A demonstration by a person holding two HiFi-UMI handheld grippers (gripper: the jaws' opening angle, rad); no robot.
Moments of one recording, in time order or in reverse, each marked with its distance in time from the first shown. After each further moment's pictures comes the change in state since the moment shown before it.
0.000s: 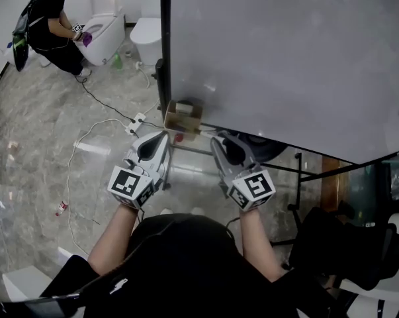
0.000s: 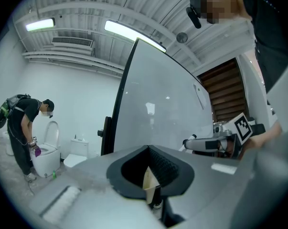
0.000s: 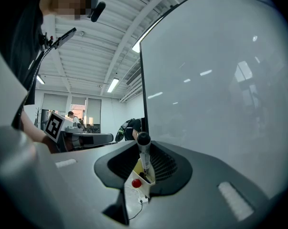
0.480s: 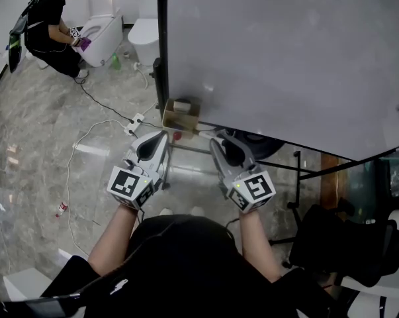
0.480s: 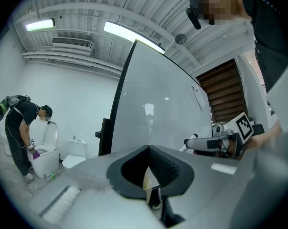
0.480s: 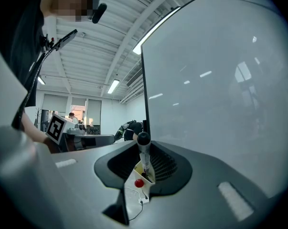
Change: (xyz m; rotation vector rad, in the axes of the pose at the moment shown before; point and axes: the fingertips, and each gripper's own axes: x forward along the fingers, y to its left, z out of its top) left arm -0.004 -0.010 0.005 0.001 -0.012 -0.014; right arm -0.013 0.009 0.007 0.004 -0.023 -0.003
